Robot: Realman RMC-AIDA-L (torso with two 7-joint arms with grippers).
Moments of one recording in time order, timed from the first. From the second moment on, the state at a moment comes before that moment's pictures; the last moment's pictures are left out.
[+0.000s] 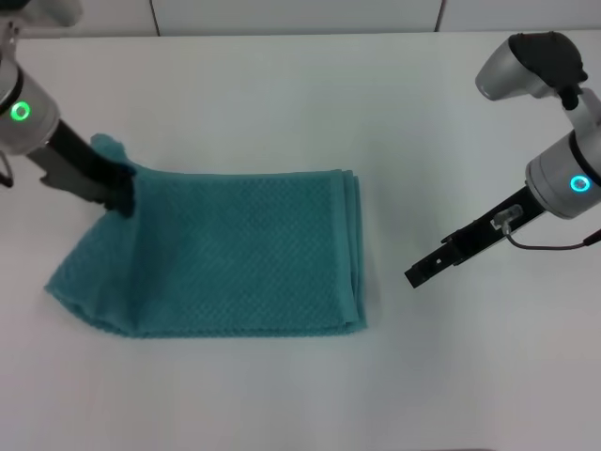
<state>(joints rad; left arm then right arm) -0.89 -1.98 1.03 0.78 -0.36 -1.46 0.36 0.81 2.06 -1.01 -0.65 0.54 1.45 -0.73</state>
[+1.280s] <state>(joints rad) -1.00 -2.05 1.38 0.74 -0.82 -1.31 0.30 0.81 2.06 -1.00 -0.64 0.56 1.45 -0.75</state>
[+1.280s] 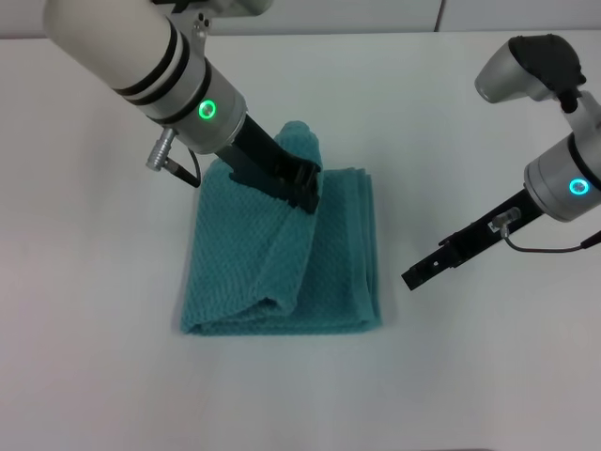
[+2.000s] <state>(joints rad) -0.99 -2.05 1.37 0.73 -0.89 -1.30 0.32 0.81 2.06 -1.00 -0.64 0.56 1.45 -0.75</state>
